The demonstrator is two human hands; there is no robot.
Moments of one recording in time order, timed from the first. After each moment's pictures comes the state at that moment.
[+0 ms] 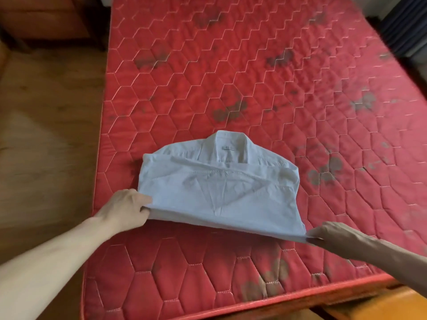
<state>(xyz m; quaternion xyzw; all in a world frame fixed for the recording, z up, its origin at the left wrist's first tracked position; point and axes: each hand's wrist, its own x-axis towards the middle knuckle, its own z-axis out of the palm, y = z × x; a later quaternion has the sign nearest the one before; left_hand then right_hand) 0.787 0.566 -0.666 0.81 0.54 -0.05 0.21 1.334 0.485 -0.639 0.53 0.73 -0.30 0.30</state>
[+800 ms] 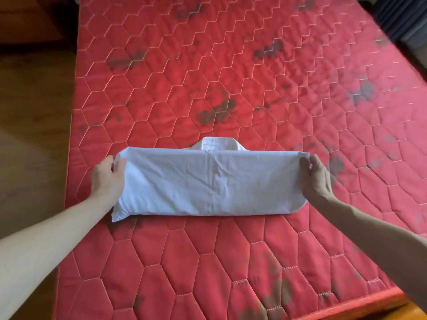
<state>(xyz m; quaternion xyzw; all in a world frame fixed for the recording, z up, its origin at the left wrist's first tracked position) 0.824 0.677 -0.707 0.52 0.76 0.26 0.29 1.310 0.619 -0.702 0.84 0.43 -0.22 -0.25</state>
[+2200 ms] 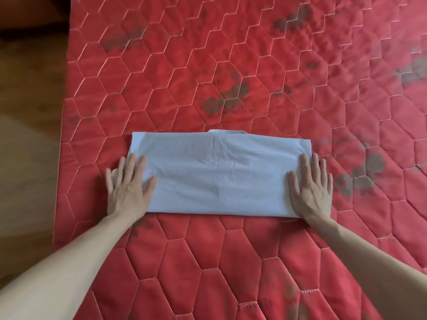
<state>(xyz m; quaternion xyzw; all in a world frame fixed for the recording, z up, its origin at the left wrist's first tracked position) 0.843 0.664 -0.808 0.68 0.72 -0.02 0.12 1.299 0.619 -0.818 0.83 0.54 -0.15 -0.07</state>
